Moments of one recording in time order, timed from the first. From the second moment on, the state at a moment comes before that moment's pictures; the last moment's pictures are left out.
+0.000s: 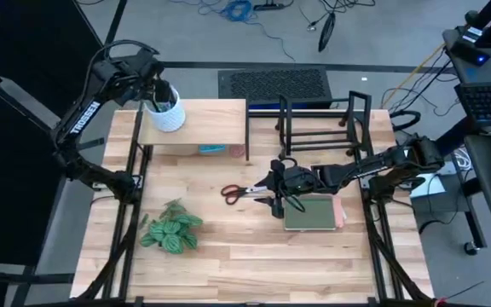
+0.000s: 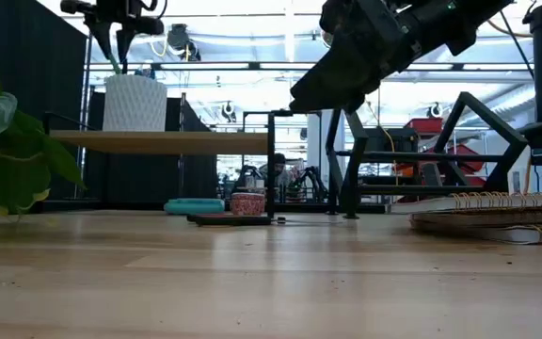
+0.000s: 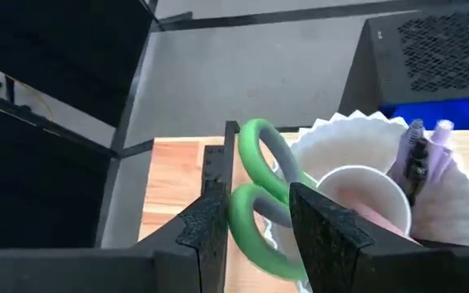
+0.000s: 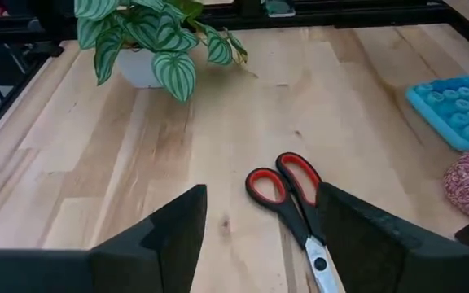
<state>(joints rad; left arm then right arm) 0.84 1.38 1.77 -1.57 -0.55 -0.60 0.09 1.50 0.81 0.21 0.08 0.11</state>
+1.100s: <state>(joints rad) 0.82 1.37 1.78 -1.56 -0.46 -0.51 0.09 1.52 0.81 0.21 0.08 0.12</state>
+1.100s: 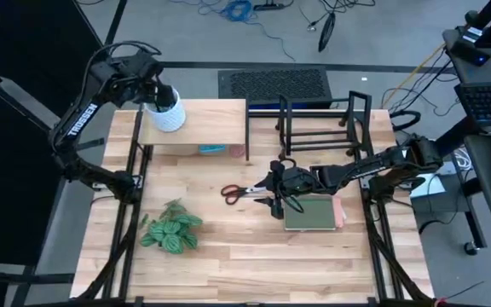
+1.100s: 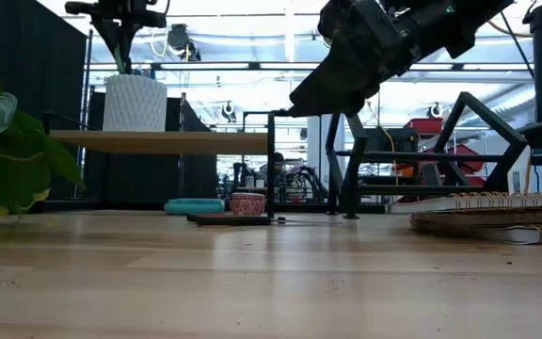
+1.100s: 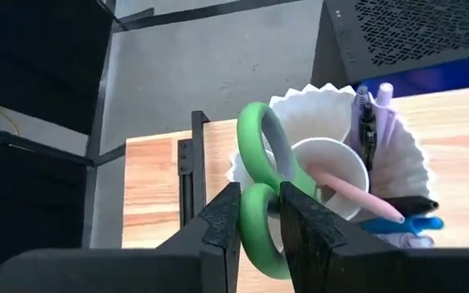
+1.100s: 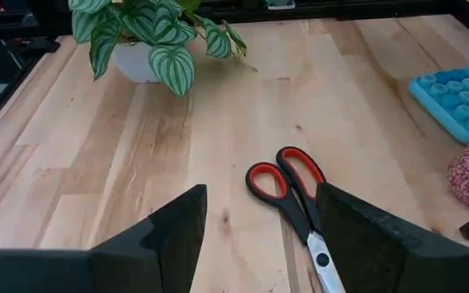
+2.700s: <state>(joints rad) 0.44 1.34 2.20 -1.44 -0.42 -0.17 0.02 1.29 0.81 0.21 0.08 0.01</state>
